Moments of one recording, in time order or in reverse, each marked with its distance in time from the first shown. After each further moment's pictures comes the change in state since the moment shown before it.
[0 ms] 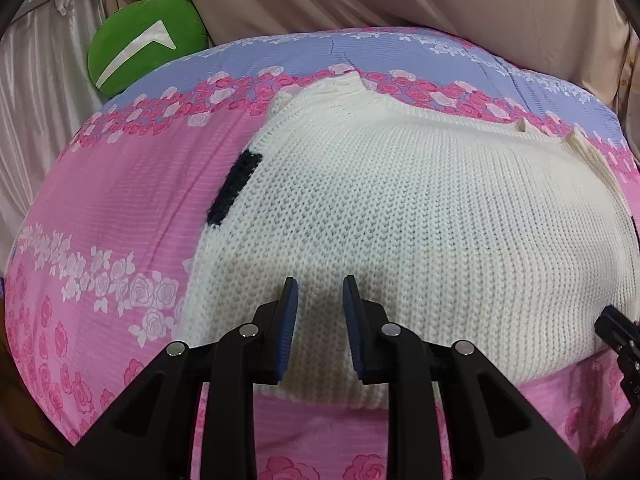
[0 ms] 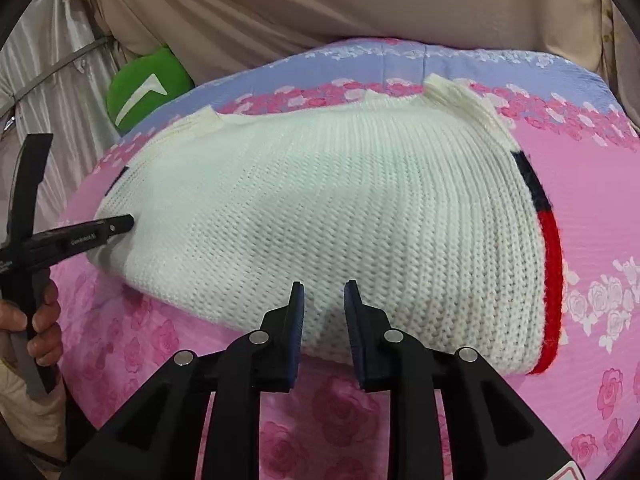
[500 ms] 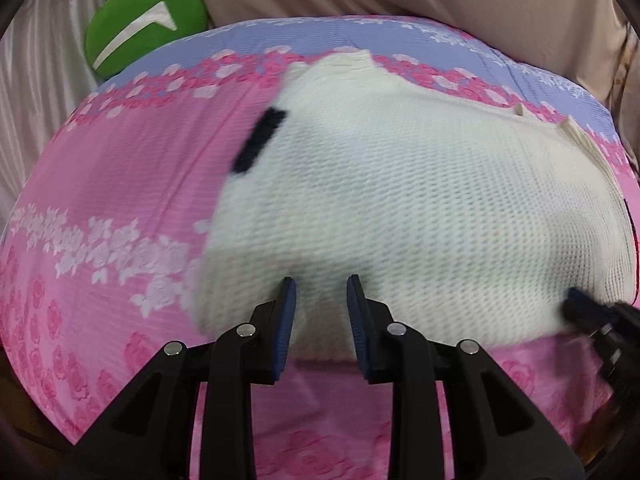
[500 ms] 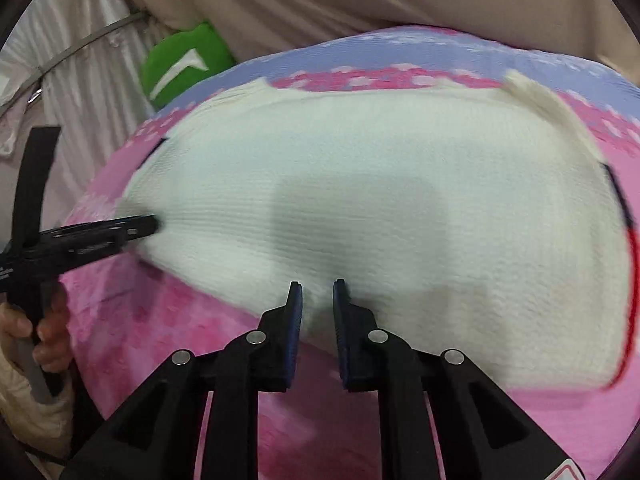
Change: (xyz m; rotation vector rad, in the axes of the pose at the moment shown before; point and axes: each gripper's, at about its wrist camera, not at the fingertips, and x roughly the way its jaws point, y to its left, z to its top) left arm 0.000 0.029 -0.023 -0.022 0.044 -0.046; right arm 0.022 0.014 -0.007 -0.036 0.055 0.052
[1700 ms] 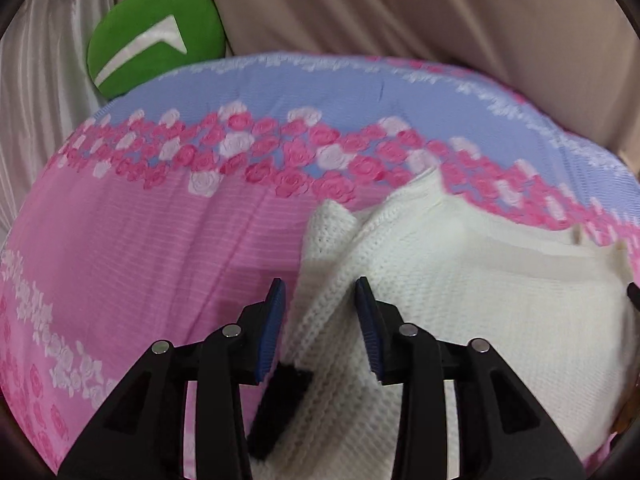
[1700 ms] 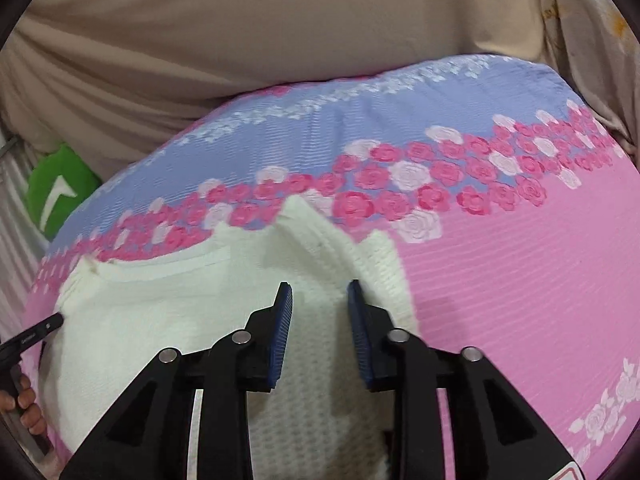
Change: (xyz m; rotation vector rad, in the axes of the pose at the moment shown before) left arm 0.067 0.014 0.128 -0.097 -0.054 0.023; right arm 0.022 -0.146 0.122 0.312 -0.158 -0.255
